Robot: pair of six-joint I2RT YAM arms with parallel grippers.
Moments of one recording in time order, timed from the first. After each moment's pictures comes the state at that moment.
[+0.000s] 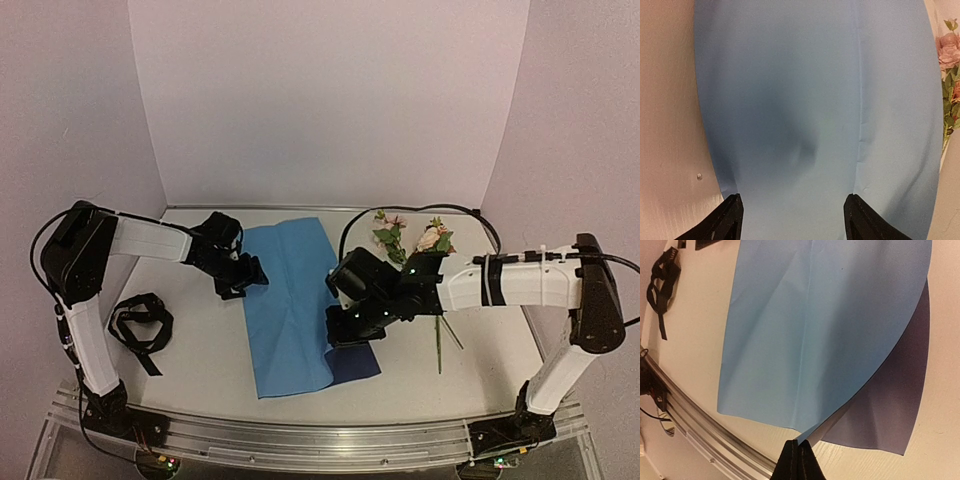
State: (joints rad) left arm -0.52 1.88 1.14 -0.28 0.24 -0.81; right arm 1.11 1.69 1.24 -0.57 -0.01 0.79
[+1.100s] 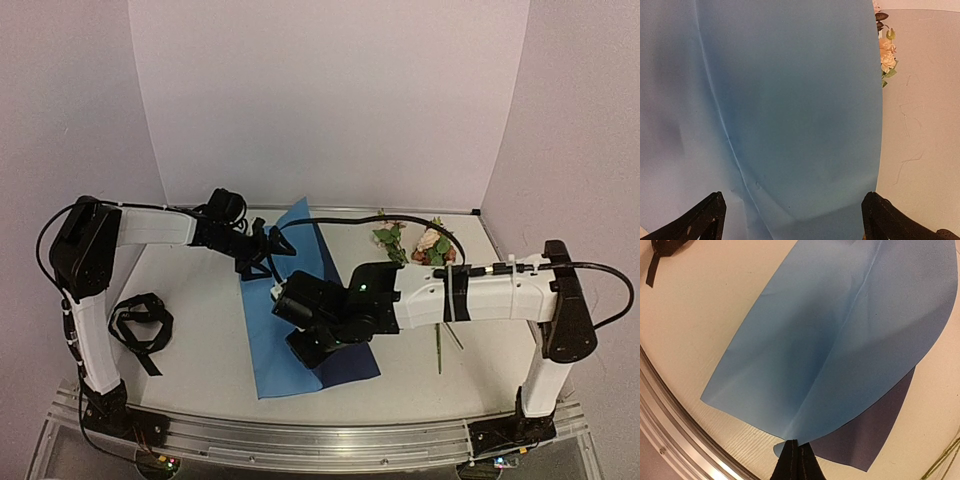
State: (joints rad) left arm -0.49 1.94 1.33 -0.23 0.64 -0.81; right arm 1.31 1.90 1.57 -0.80 0.30 0.45
